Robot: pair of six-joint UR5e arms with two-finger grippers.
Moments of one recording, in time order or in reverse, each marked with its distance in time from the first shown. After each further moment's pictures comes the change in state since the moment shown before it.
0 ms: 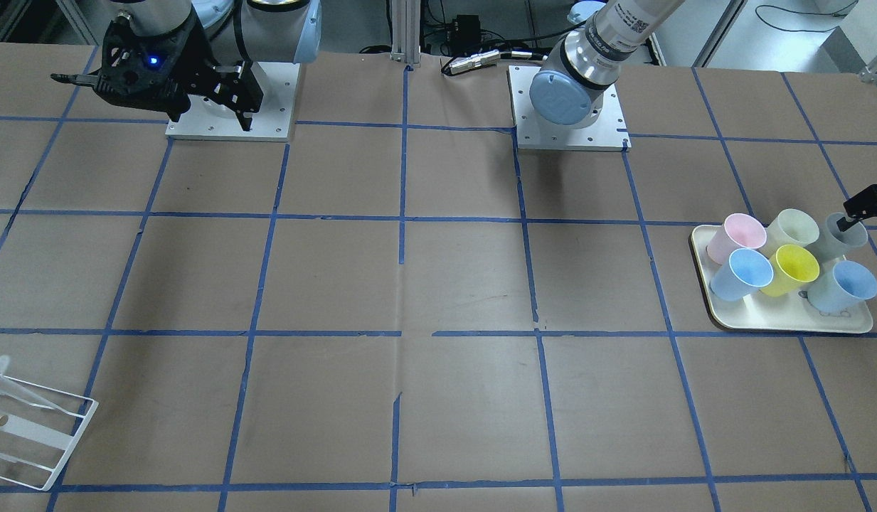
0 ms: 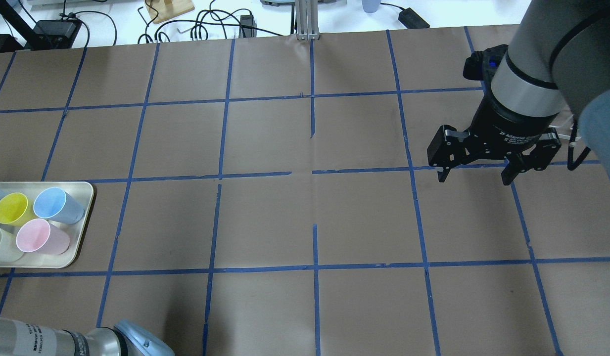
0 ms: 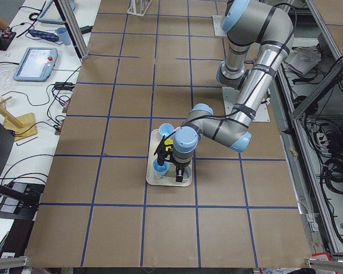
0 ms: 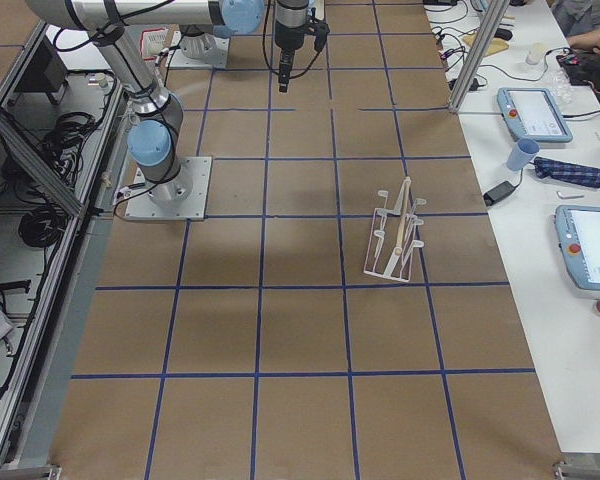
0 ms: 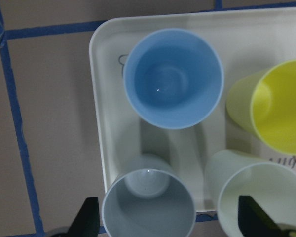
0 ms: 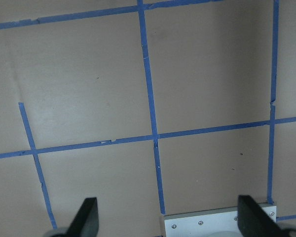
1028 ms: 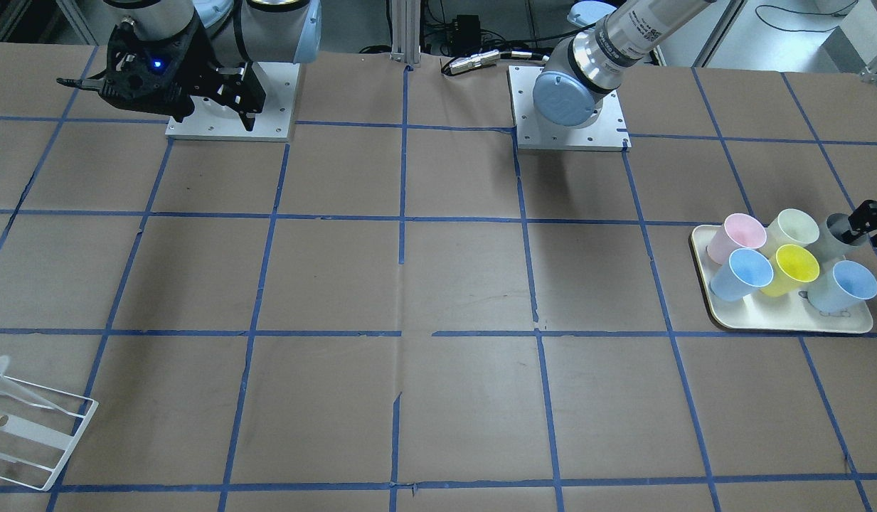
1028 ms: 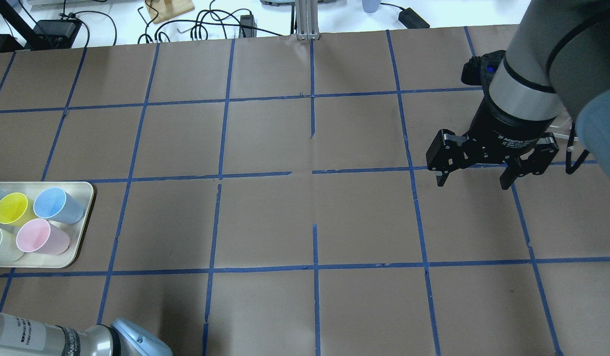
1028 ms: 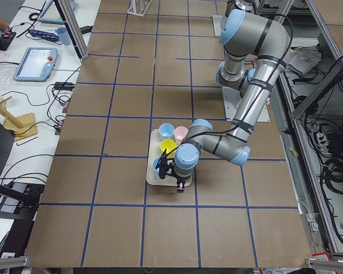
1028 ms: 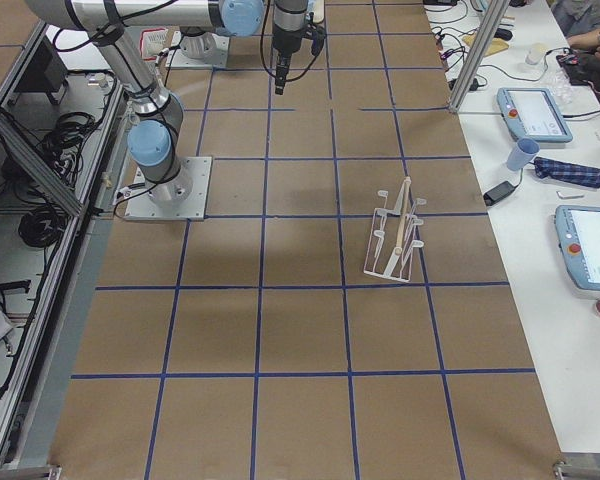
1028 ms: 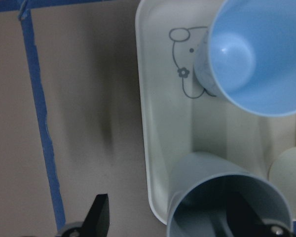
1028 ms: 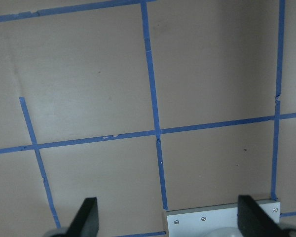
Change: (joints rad) left arm 0.028 -0.085 0.030 0.040 0.005 0.046; right arm 0.000 0.003 0.007 0.007 0.023 -0.001
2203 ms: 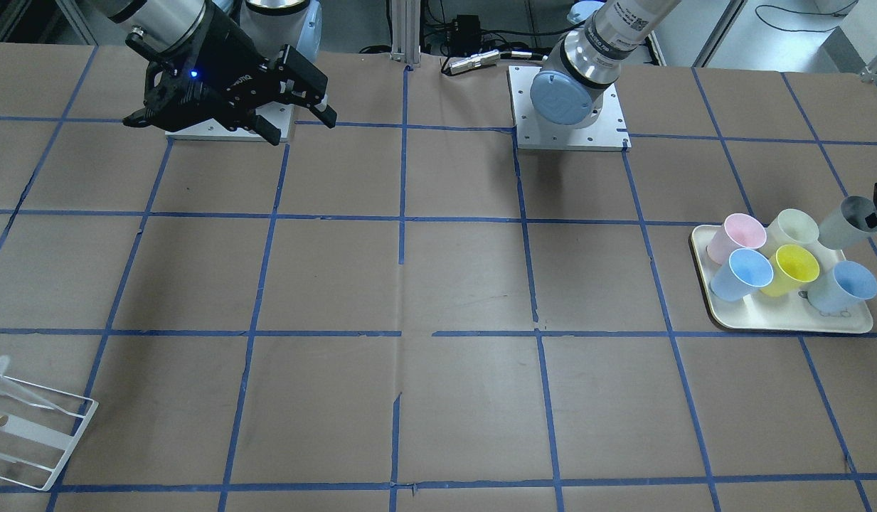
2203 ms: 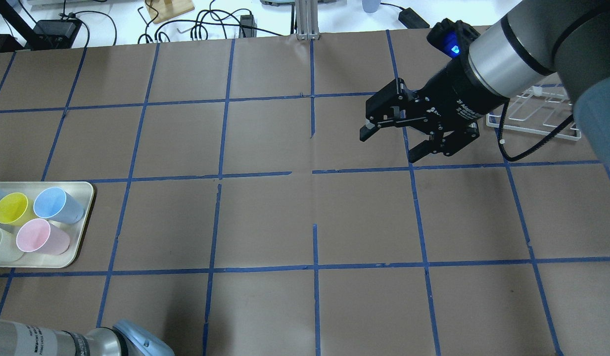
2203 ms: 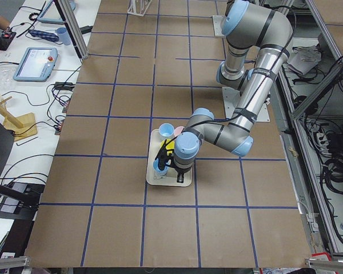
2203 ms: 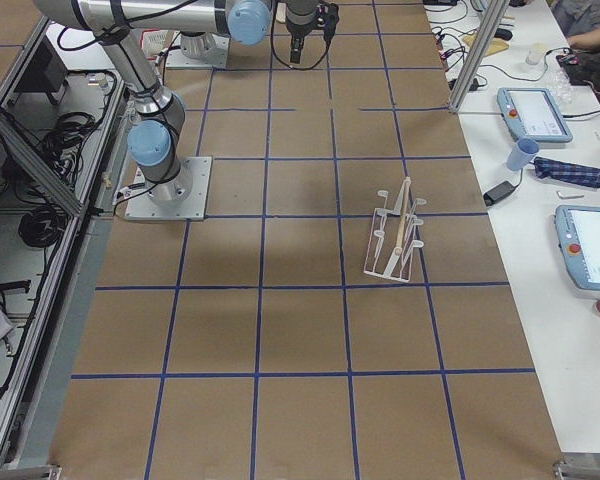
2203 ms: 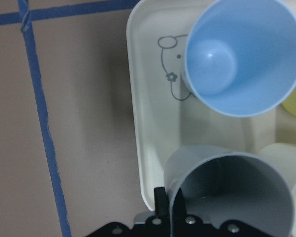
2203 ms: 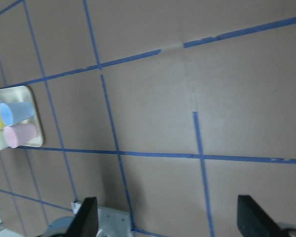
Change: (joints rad) left arm -0.037 0.155 0.009 -0.158 -0.004 0.003; right arm -0.040 0.034 0.003 -0.103 0.631 -0.035
